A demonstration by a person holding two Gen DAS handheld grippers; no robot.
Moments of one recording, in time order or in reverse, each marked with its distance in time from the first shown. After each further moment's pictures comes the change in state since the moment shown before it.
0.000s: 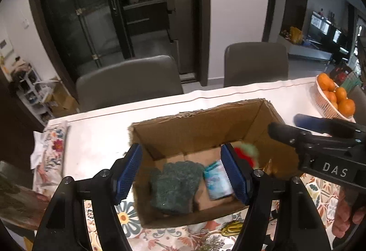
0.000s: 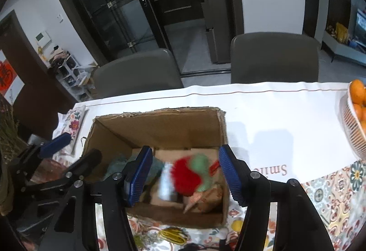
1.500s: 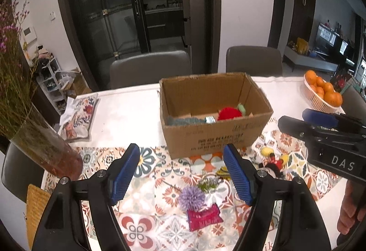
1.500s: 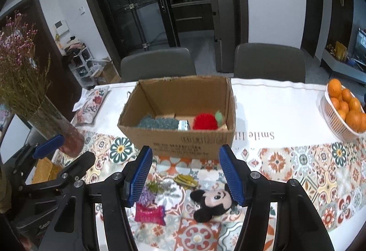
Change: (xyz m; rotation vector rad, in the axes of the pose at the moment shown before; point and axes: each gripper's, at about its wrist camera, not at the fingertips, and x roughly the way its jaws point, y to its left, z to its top) left arm -0.129 -0.002 -0.108 -0.074 -0.056 0.068; right arm -0.110 0.041 -0.100 -0.088 -0.061 -0.001
